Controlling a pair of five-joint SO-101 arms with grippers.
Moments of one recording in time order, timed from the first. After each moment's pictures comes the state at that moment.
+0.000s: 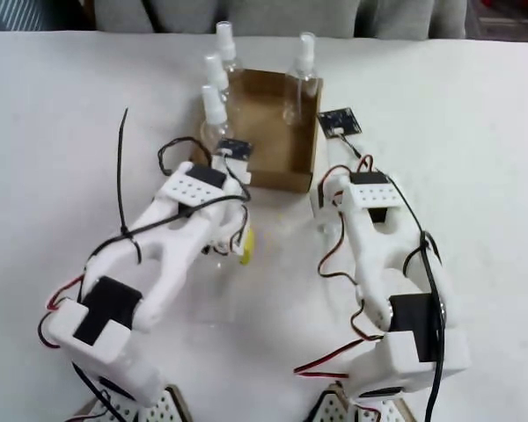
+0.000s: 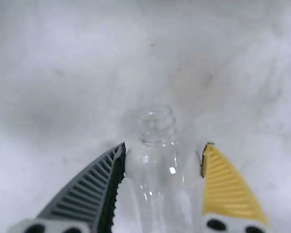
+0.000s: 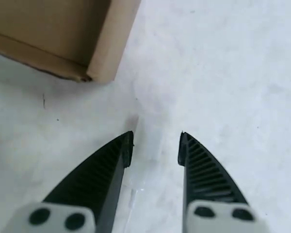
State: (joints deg) left arm 17.5 9.5 21.6 70.5 13.1; right arm -7.1 3.3 28.7 45.5 10.3
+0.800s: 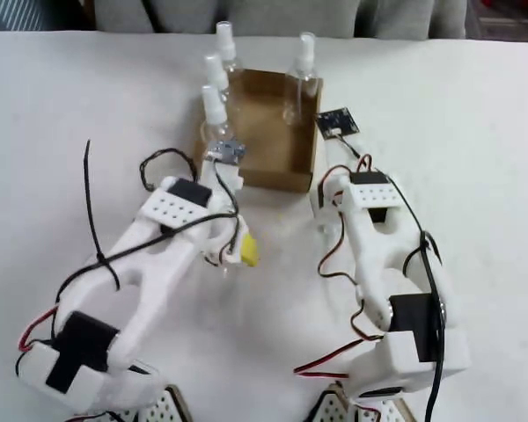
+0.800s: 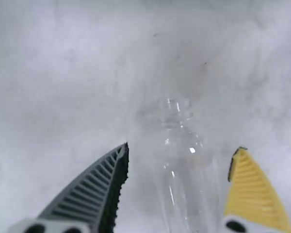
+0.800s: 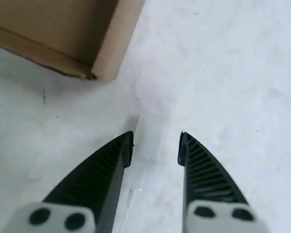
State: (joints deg) left arm 17.3 -4.5 32.4 66.9 12.5; right arm -7.1 3.3 28.7 45.5 12.4
